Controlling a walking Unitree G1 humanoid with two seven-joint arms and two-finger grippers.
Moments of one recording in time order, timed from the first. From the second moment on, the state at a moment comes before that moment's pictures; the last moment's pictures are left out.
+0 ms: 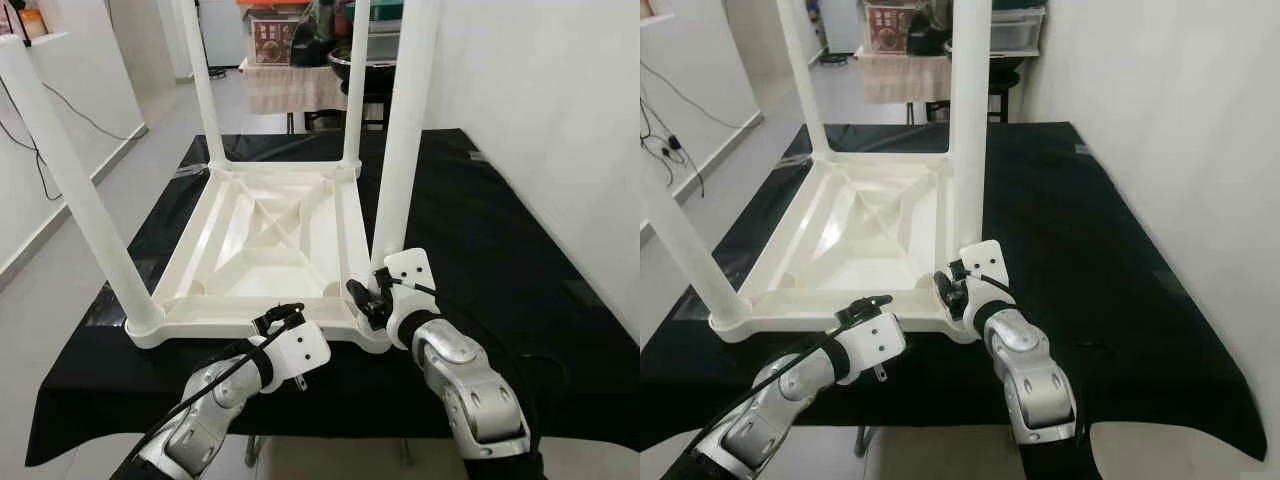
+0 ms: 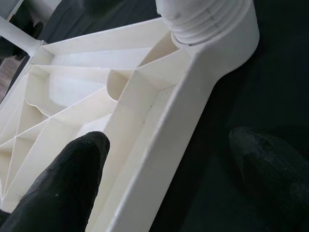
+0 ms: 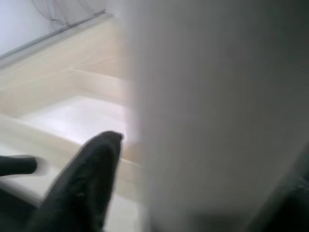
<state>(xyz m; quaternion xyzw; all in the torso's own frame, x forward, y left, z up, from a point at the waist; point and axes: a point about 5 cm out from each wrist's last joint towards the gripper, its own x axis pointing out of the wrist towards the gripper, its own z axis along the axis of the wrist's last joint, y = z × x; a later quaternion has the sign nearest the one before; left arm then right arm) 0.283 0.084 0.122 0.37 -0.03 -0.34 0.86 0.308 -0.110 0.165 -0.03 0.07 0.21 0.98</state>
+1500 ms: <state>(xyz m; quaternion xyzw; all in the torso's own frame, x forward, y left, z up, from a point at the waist) 0.283 0.075 0.123 0.38 -0.03 -0.34 0.86 0.341 -0.150 0.194 -0.08 0.01 0.50 0.86</state>
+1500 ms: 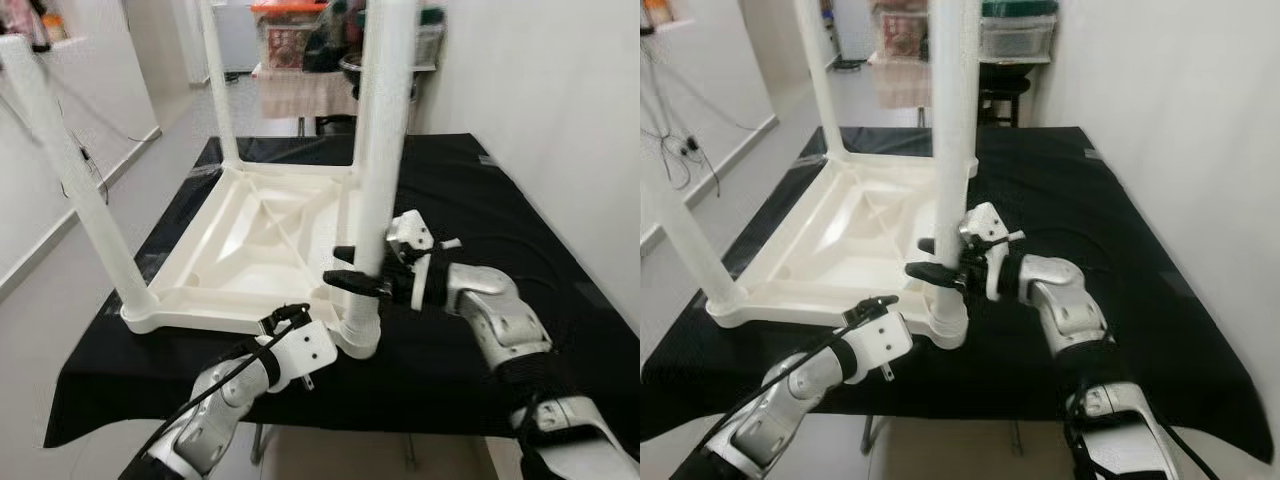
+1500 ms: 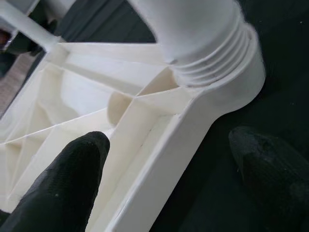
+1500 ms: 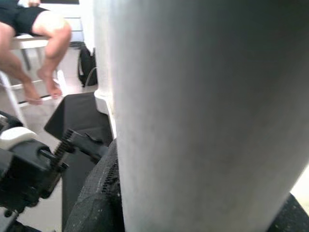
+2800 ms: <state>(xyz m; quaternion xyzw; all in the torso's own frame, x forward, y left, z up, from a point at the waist) 0.284 0.078 0.122 0.37 -0.03 -0.34 0.86 0.342 -0.125 0.165 -0.06 0.07 0.19 0.98</state>
